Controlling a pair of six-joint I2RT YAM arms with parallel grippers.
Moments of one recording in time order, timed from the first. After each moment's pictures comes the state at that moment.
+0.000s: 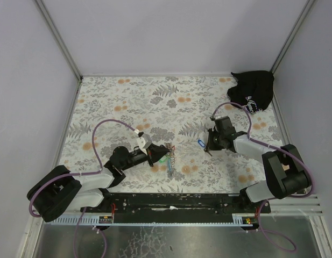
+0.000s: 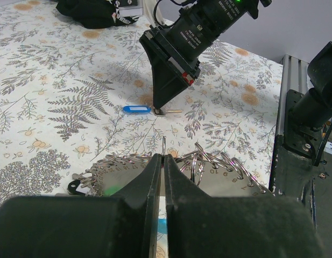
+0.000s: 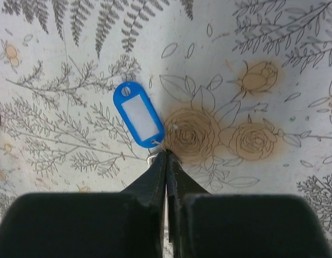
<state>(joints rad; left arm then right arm) -0.72 1.20 0.15 1.09 0.40 -0.21 0.37 1.46 0.65 -0.17 -0.12 0.35</state>
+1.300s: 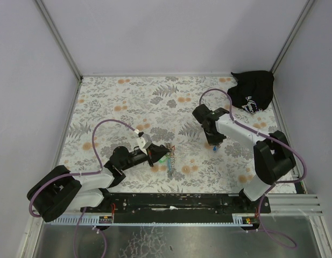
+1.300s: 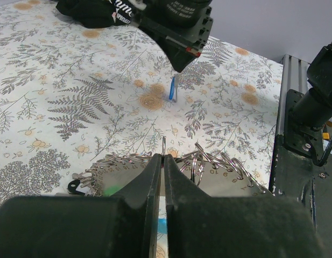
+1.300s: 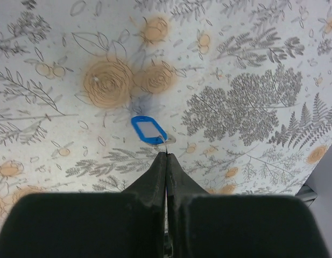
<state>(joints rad) -0.72 1.20 0.15 1.09 0.40 -0.21 0.57 1.63 1.15 -0.96 0.41 0.33</state>
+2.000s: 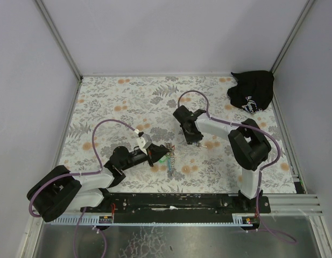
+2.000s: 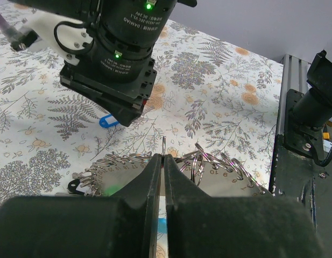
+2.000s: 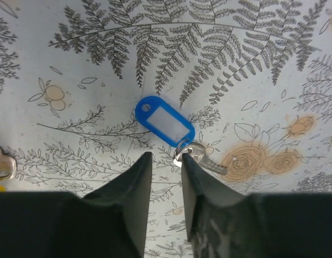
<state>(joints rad) -0.72 1.19 0.15 1.09 0.40 -0.21 0.70 1.93 1.31 -0.74 0.27 0.37</state>
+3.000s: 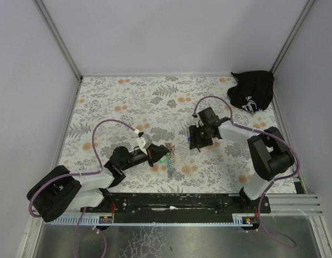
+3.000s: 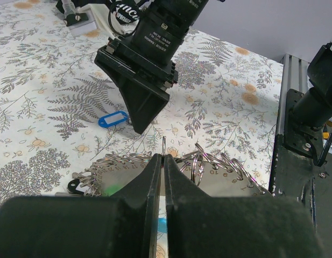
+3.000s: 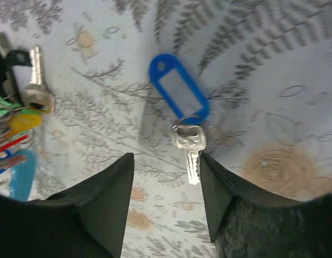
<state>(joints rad) -0.72 1.19 0.15 1.08 0.40 -0.21 0.48 1.69 0.95 -0.41 -0.20 0.27</state>
